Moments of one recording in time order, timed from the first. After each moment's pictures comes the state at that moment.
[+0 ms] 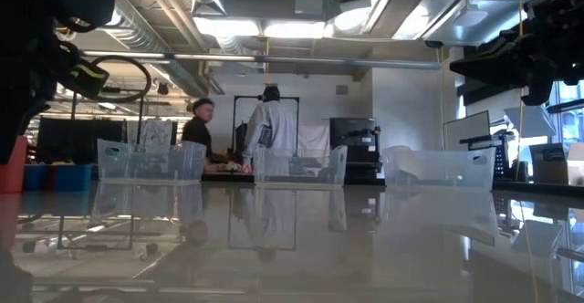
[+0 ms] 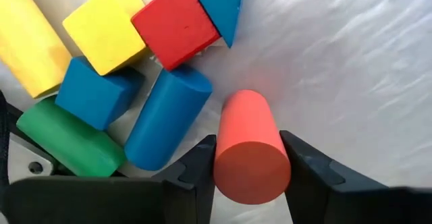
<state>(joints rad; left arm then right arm) -0.35 1.21 0.65 -1.06 -0.07 -0.96 0.01 0.02 0.01 0.07 0.36 -0.64</state>
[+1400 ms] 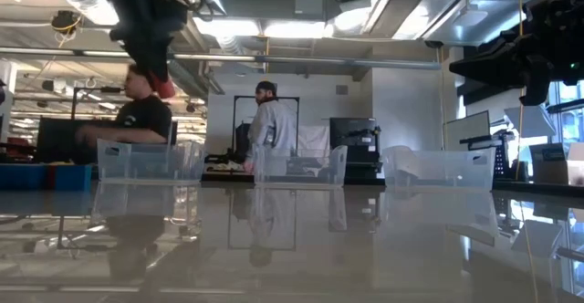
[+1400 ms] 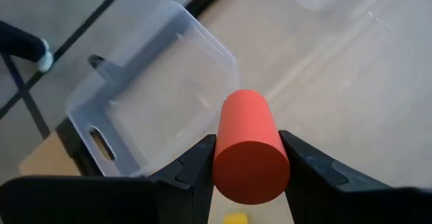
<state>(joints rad) 0.36 1.12 1.07 -1.09 -0.49 -0.35 0.01 0.02 0.01 0.08 0.39 -0.64</state>
